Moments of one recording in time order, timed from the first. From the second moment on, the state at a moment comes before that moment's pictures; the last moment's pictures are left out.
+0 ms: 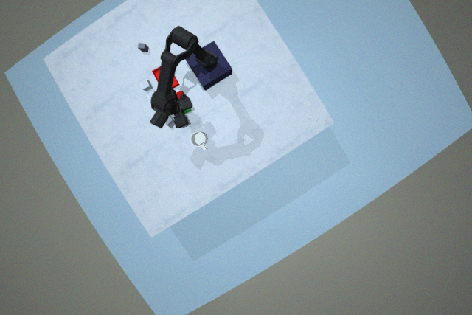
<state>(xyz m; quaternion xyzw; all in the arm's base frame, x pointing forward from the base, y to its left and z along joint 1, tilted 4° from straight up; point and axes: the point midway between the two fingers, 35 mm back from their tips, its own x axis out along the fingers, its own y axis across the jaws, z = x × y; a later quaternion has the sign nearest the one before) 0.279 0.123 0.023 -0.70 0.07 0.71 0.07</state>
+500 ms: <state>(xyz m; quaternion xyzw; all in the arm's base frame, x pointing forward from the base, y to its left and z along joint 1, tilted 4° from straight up) 0.278 0.123 -0.013 -0.70 0.07 0.71 0.07</state>
